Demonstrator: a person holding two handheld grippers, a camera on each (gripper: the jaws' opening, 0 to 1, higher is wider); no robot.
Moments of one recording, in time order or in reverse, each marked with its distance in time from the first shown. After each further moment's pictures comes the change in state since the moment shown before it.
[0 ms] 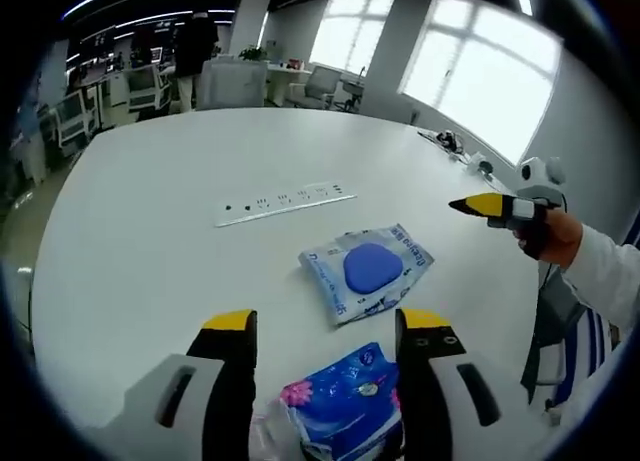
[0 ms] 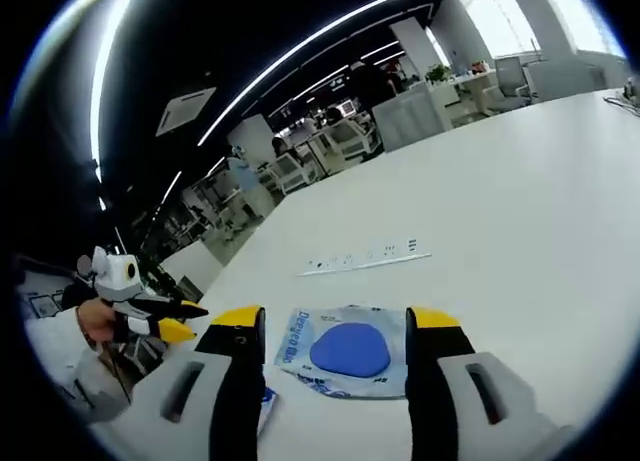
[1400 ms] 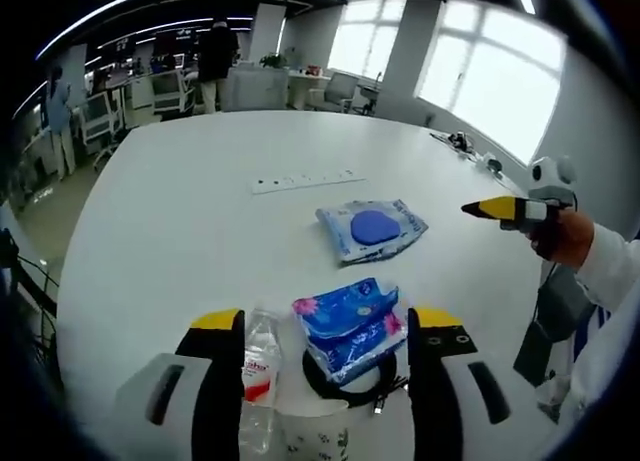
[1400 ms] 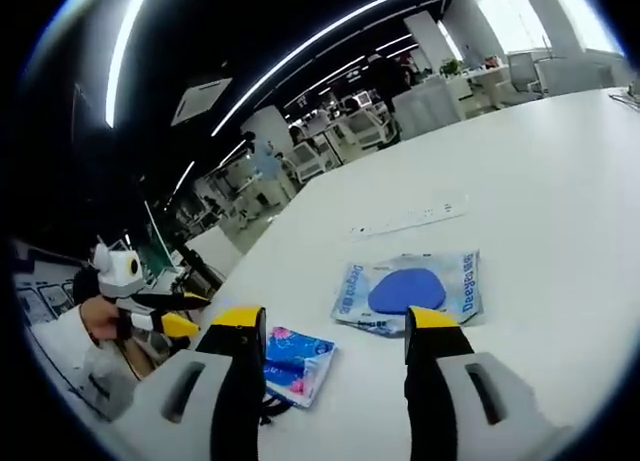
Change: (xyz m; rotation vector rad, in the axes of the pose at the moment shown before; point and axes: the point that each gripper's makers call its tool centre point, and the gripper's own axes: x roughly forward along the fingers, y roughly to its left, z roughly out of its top) left arm -0.082 -0.006 -0.064 -0.011 -0.024 0.086; right arm -0.037 0.073 -0.058 -0.021 0.048 0.047
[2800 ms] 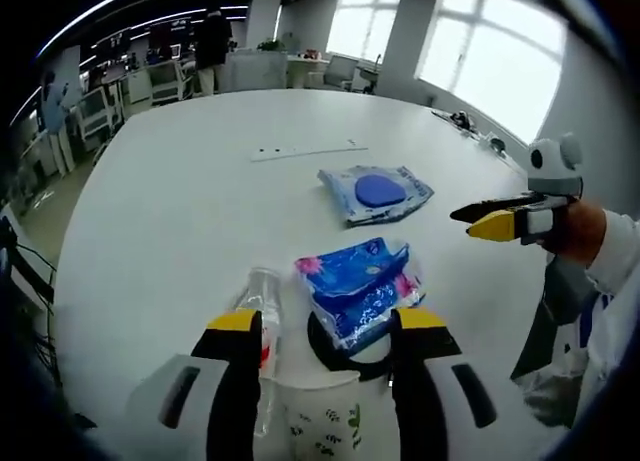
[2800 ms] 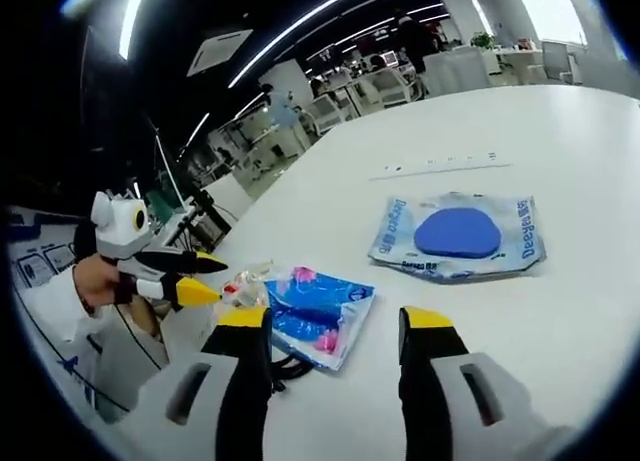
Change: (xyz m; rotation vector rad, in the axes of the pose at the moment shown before) left arm 0.011 0.005 -0.044 0.031 0.073 0.018; right arm 0.036 0.032 -0.076 -0.082 0.199 0.054
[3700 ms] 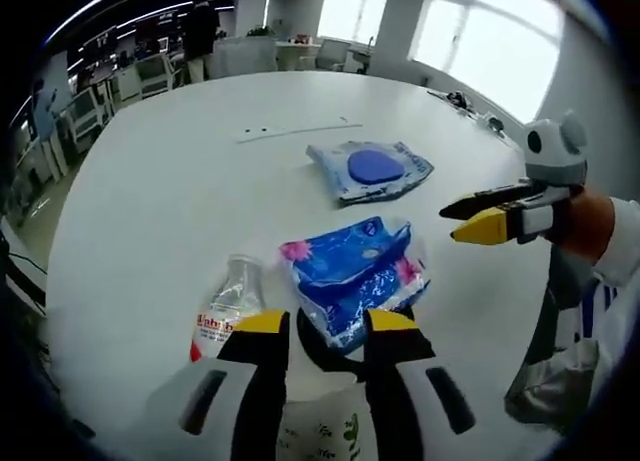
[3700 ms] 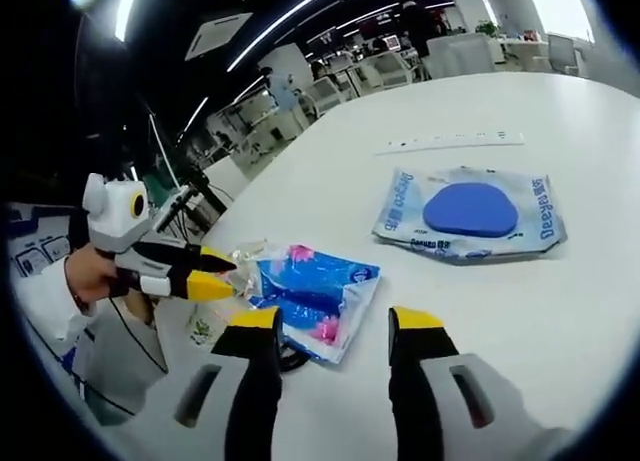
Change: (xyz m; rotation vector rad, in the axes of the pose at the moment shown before) left arm 0.028 -0.008 -0.018 0.029 0.076 -0.004; right arm 0.023 0.000 -0.024 -0.010 0.075 -0.009
